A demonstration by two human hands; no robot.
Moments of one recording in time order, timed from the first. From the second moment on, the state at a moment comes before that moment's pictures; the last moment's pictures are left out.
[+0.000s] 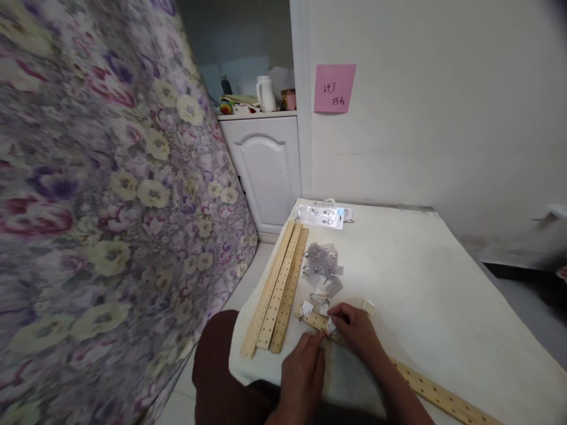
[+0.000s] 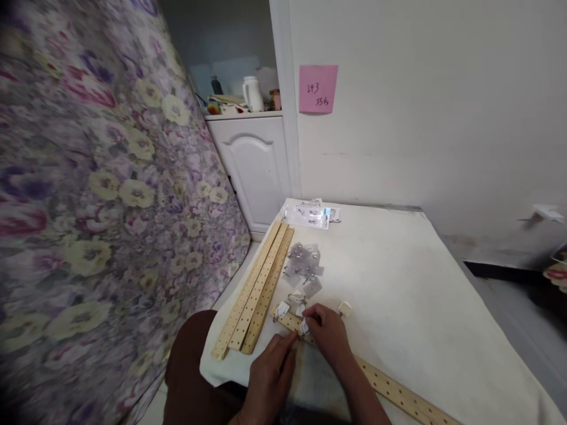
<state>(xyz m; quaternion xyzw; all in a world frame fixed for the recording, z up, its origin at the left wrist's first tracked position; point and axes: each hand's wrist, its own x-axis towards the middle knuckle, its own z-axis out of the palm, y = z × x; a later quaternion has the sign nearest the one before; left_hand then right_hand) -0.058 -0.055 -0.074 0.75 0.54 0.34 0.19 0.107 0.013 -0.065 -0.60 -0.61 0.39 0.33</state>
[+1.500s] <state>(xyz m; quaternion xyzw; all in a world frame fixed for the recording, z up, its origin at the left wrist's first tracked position) -0.060 -0.054 -0.072 0.76 0.53 0.33 0.20 0.107 0.011 -0.063 -0.60 -0.61 0.39 0.33</state>
